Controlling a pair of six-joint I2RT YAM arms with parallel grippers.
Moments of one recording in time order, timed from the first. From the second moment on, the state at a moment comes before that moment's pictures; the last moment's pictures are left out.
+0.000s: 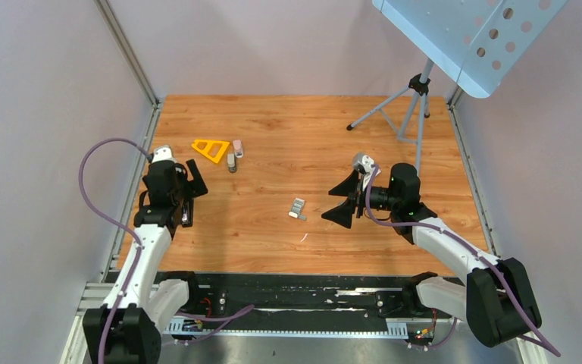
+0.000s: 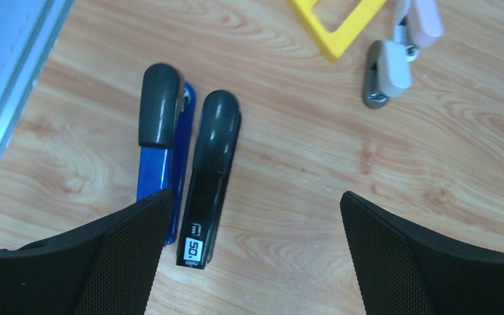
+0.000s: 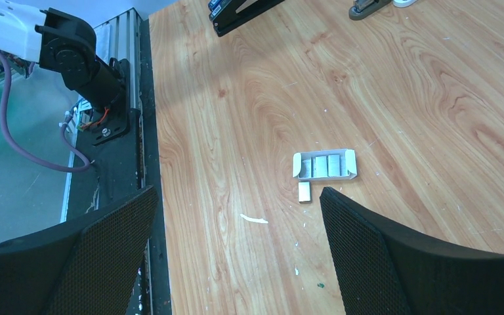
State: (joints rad) left arm 0.02 0.88 0.62 -0.28 -0.18 -0.26; right arm 0.34 1.11 0.49 0.37 -1.01 0.08
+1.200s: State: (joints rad) left arm 0.18 1.50 0.83 -0.34 -0.05 -0.26; right arm 0.34 1.10 0.49 0.36 -1.00 0.06
